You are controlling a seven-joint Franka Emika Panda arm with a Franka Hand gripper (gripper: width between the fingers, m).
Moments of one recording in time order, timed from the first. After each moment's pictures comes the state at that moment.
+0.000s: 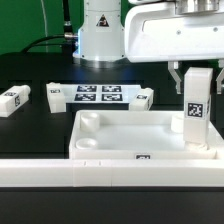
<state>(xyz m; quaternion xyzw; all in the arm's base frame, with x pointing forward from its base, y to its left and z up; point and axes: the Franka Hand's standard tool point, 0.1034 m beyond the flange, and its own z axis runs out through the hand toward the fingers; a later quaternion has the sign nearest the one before) 0.619 0.100 0.108 -0.95 0.30 -0.08 0.07</state>
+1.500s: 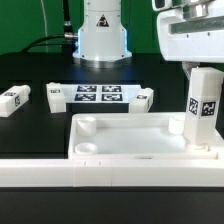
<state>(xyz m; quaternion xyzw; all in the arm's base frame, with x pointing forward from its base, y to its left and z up) 0.614 0.121 0.106 -0.83 0.55 -0.03 0.12</state>
